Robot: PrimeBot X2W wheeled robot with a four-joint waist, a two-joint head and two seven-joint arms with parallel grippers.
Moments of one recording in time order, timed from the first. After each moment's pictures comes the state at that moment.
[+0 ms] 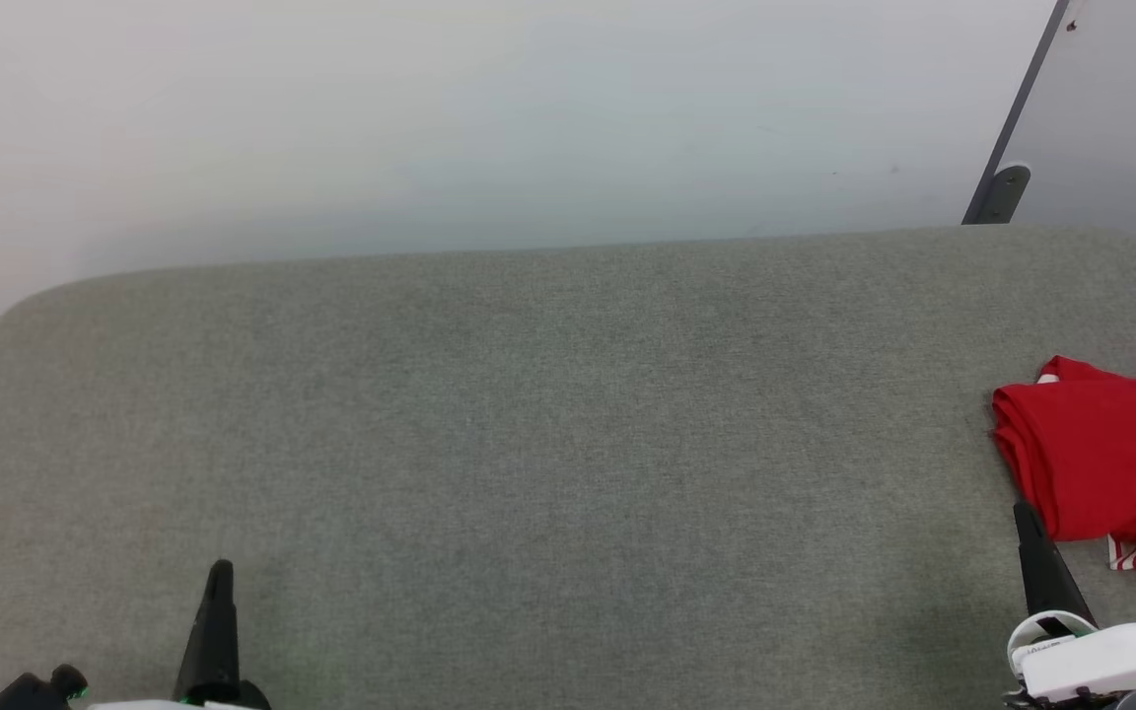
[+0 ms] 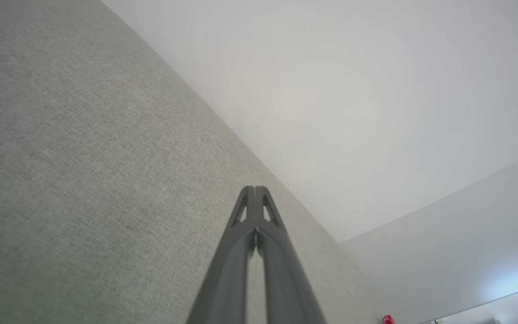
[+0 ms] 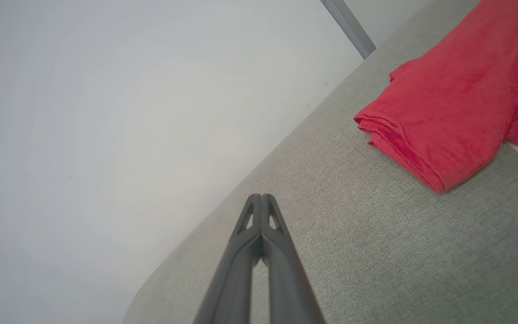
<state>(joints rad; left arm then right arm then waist) 0.08 0.11 0.12 0.11 -0.99 -0.13 -0.09 -0.03 -0.08 -0.09 0.17 0.92 0.13 -0.02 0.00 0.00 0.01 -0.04</state>
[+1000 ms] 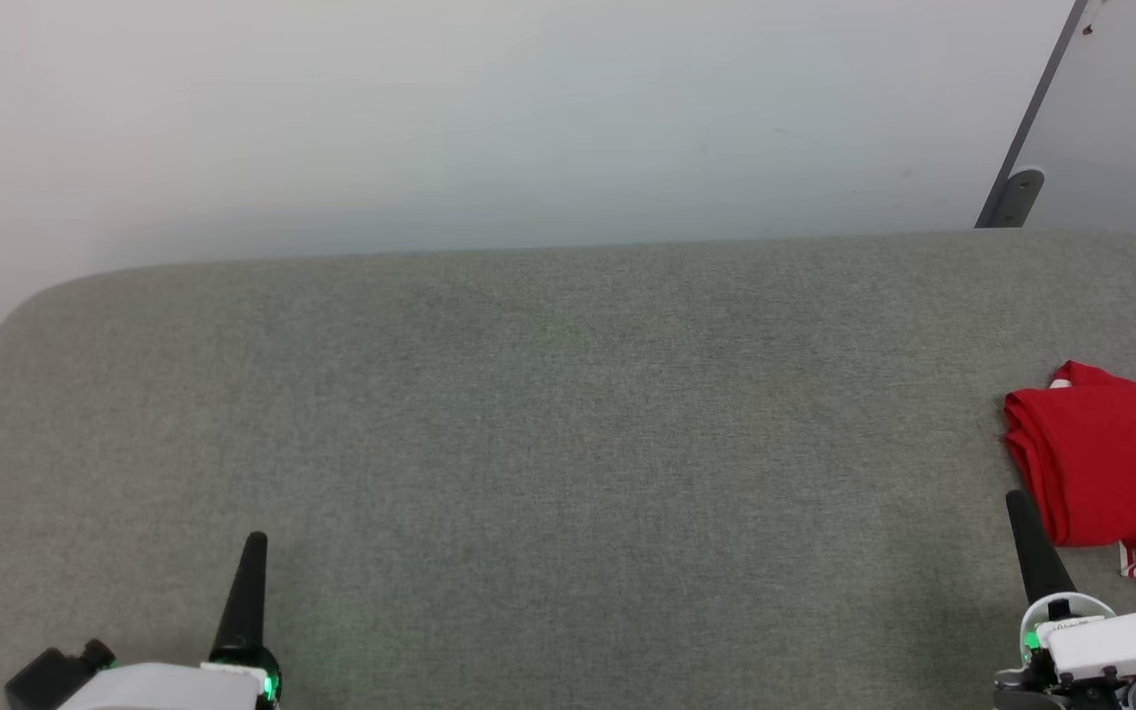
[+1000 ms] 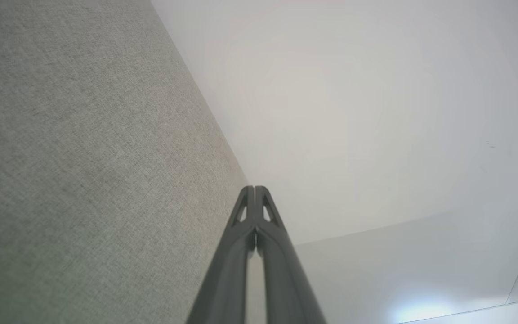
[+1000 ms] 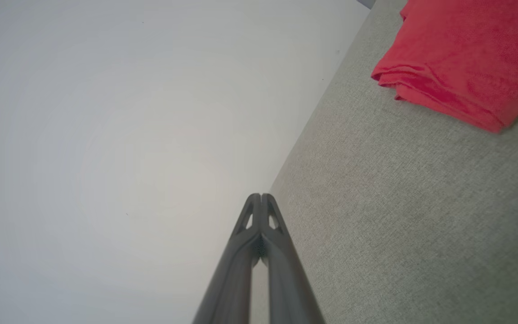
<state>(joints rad) 0.00 0.09 0.11 0.17 -1.27 -0.13 0.00 -0.07 -0.06 -0.10 0.20 1.23 0.13 0.04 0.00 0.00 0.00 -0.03</state>
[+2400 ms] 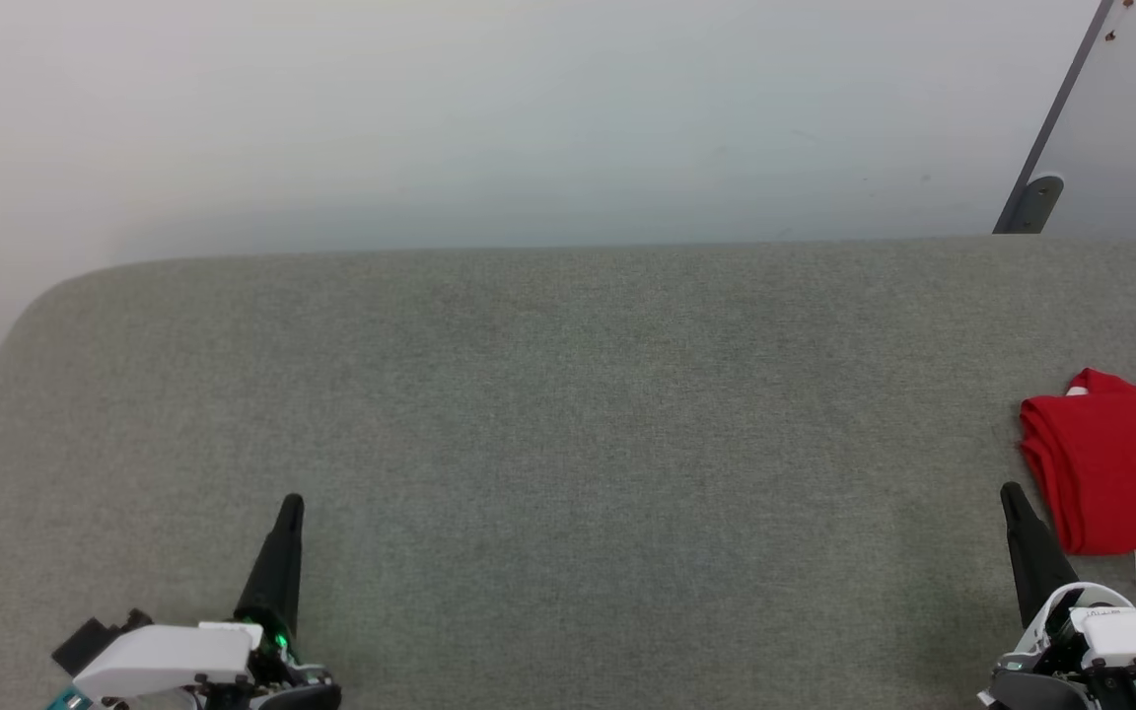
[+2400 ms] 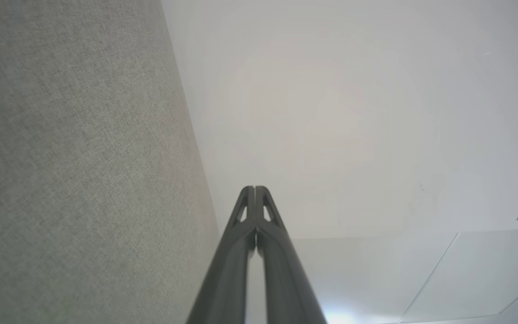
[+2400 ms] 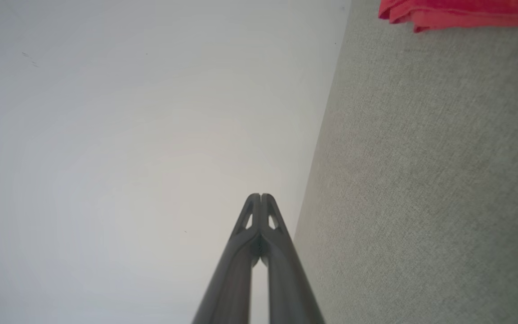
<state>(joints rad) -0.09 0.06 0.10 0.24 -1.57 -0.13 0.09 -0.10 -0.05 -0.11 0.24 1.55 0.13 0.10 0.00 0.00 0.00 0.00</state>
